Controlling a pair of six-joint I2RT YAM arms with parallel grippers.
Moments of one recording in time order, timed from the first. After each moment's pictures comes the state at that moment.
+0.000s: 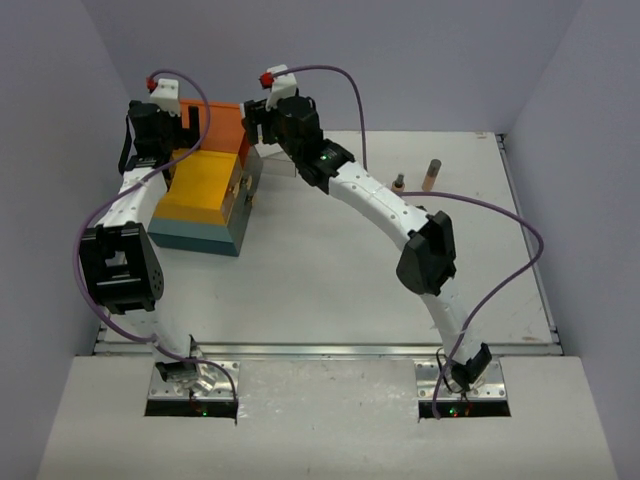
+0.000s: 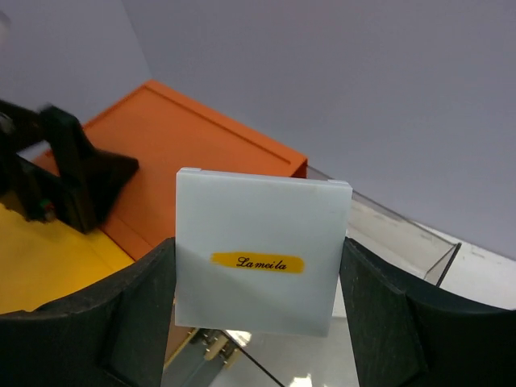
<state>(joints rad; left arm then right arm) 0.18 1.74 1.41 0.08 -0.01 0.20 0.76 2.28 2.25 -0.03 0.24 0.07</state>
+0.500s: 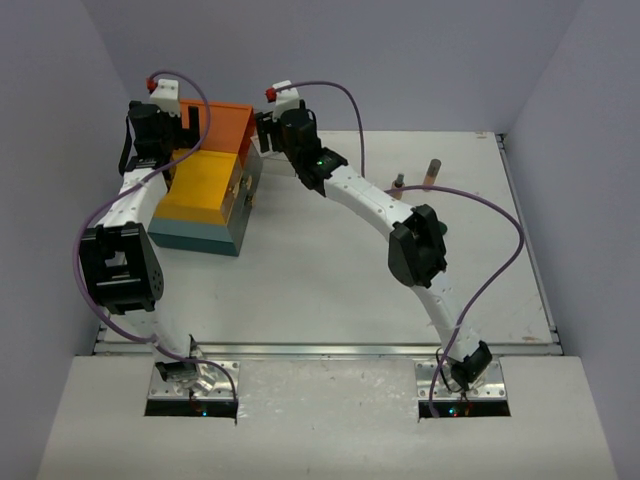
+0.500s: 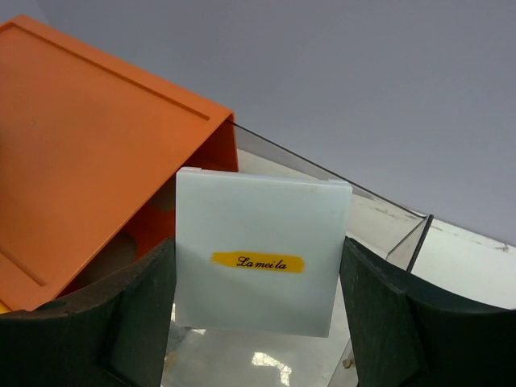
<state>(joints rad) 0.18 1.74 1.40 0.09 -0.01 0.20 0.72 2.38 2.22 0.05 0.31 0.02</state>
